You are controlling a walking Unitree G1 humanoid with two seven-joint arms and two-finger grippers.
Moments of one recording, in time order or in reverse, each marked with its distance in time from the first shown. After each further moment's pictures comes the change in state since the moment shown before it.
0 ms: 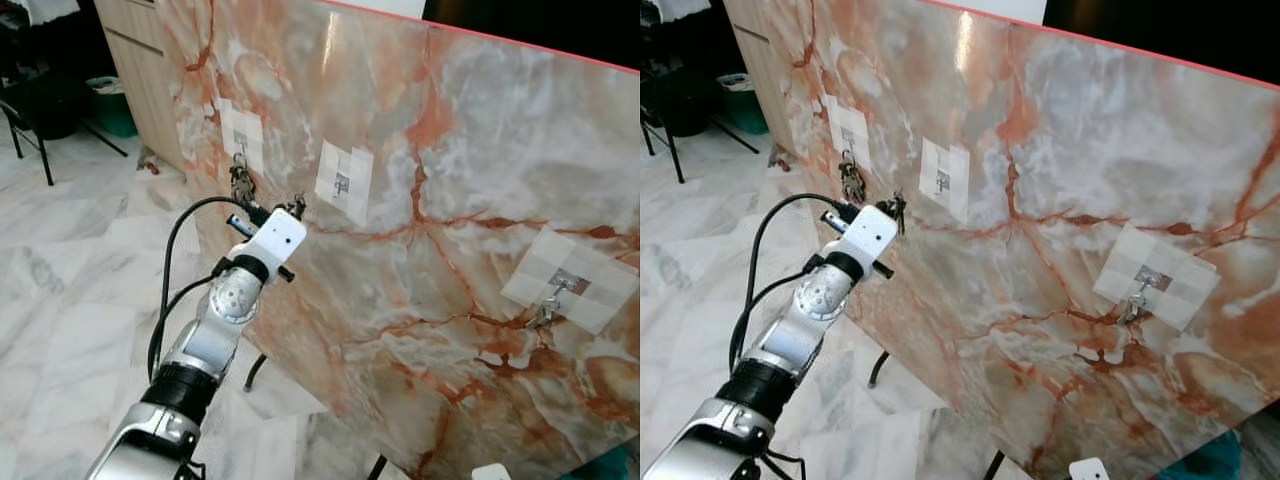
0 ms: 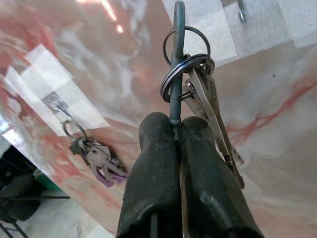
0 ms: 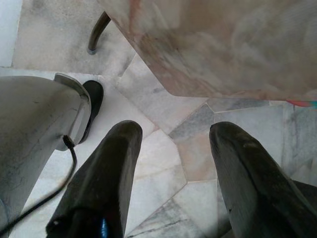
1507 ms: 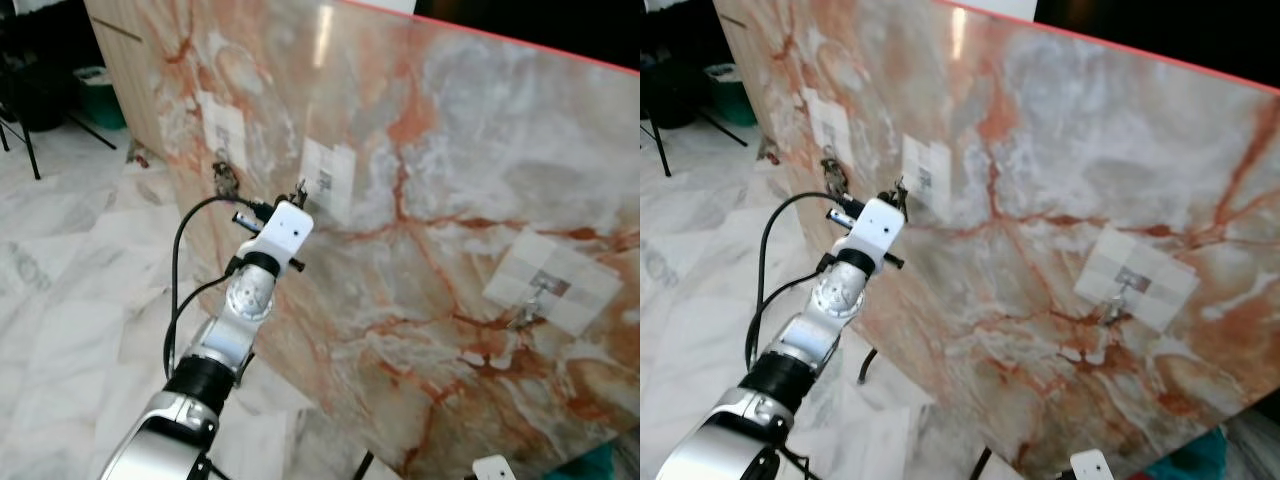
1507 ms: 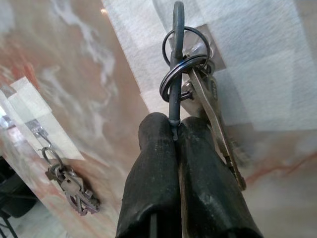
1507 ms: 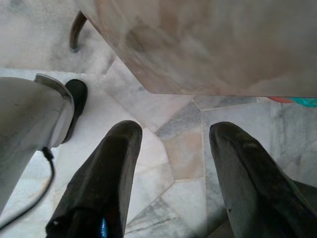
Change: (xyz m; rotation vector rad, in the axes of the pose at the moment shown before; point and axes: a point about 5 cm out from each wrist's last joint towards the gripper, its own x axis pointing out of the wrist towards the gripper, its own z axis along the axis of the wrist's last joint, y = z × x) left arm 0.011 -0.009 0.018 -0.066 -0.063 0.127; right arm 0.000 -0.005 0.006 0.006 -0.013 -0.009
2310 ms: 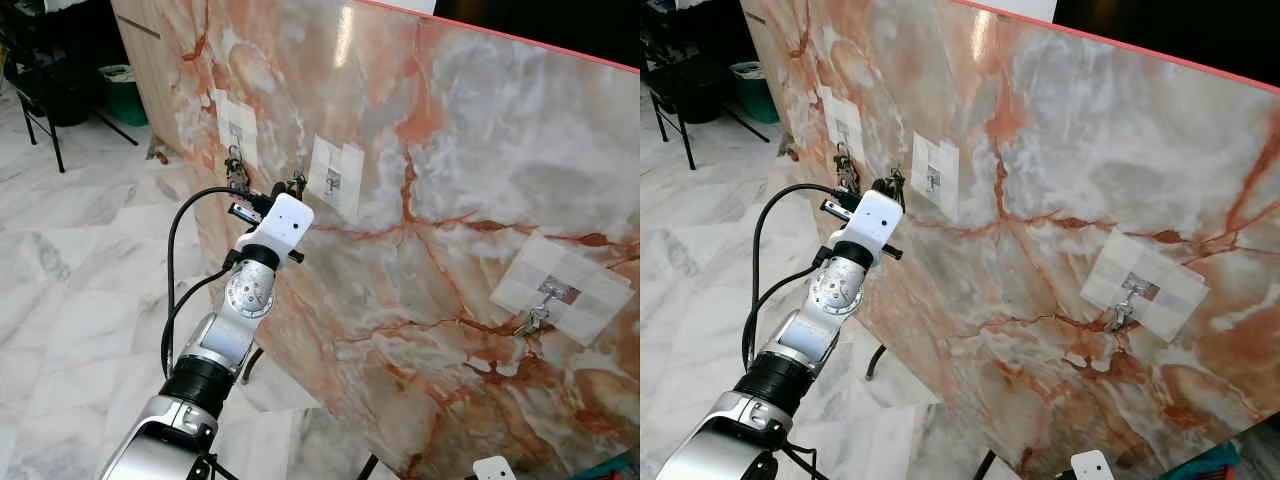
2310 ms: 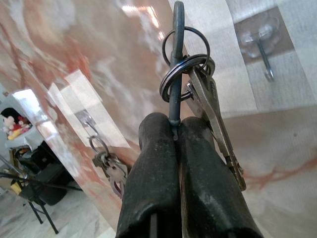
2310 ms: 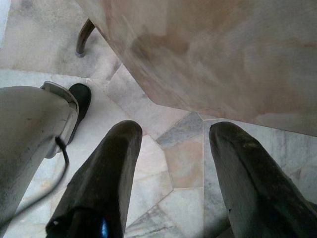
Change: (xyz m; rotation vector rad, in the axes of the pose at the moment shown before) left arm -0.003 0.011 0.000 0.044 0.008 0.045; right arm 0.000 0.000 0.001 -0.001 -0.005 0.003
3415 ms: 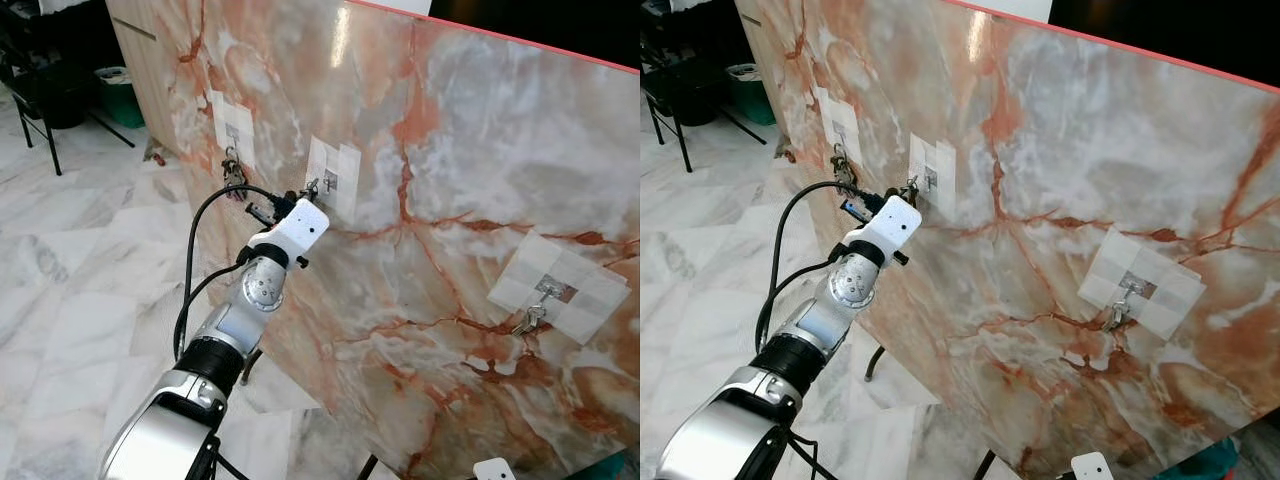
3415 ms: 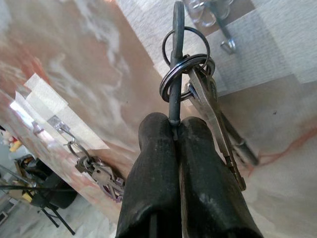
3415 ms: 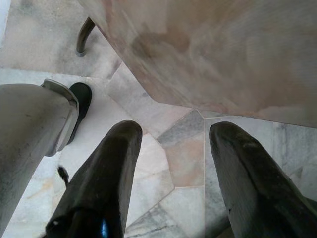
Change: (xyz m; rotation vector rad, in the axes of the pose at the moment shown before) left arm 0.015 -0.018 -0.005 0.129 0.050 -0.078; right arm 0.000 0.000 -0.002 0.001 0.002 -0.001
